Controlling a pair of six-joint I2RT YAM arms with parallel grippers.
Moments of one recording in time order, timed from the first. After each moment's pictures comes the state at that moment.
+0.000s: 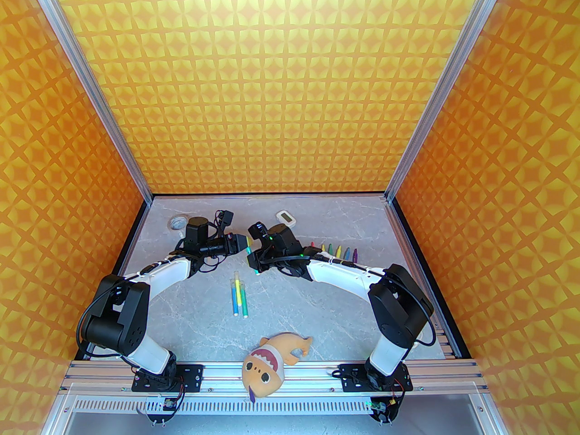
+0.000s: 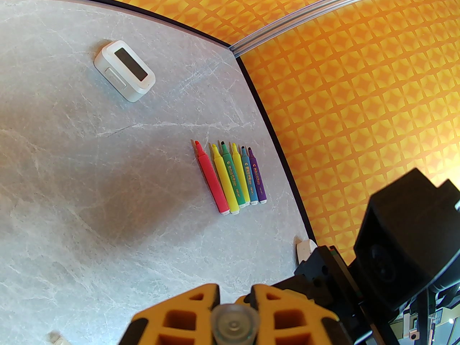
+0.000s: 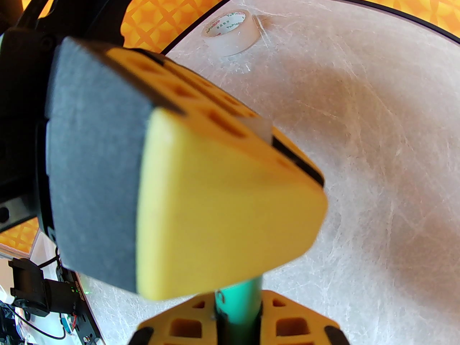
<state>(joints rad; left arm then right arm) -0.27 1.61 0.89 0.26 0.85 -0.65 0.73 1.75 1.17 -0.06 -0.32 0.28</state>
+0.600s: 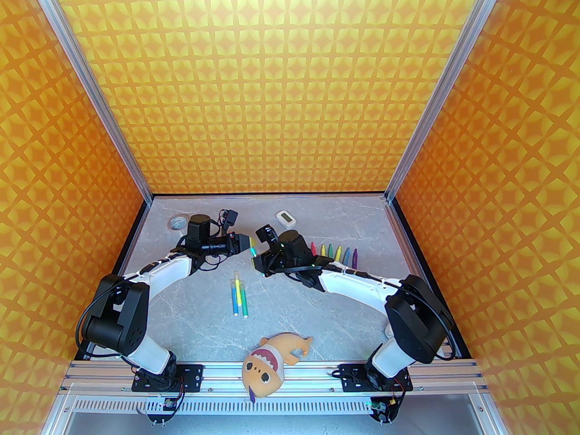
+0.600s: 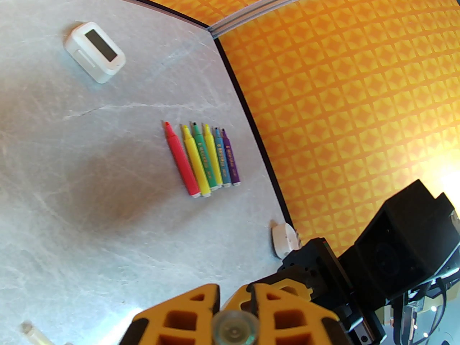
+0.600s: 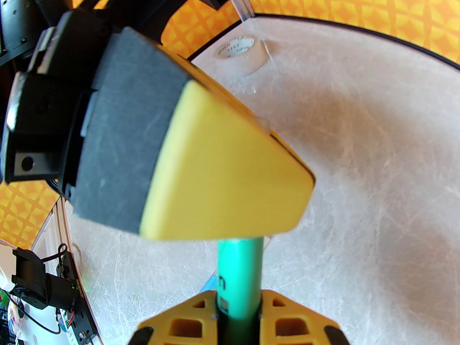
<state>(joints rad) -0.28 1.61 0.94 0.21 0.94 -0.70 0.73 1.60 0.98 0.08 -0.31 0.27</state>
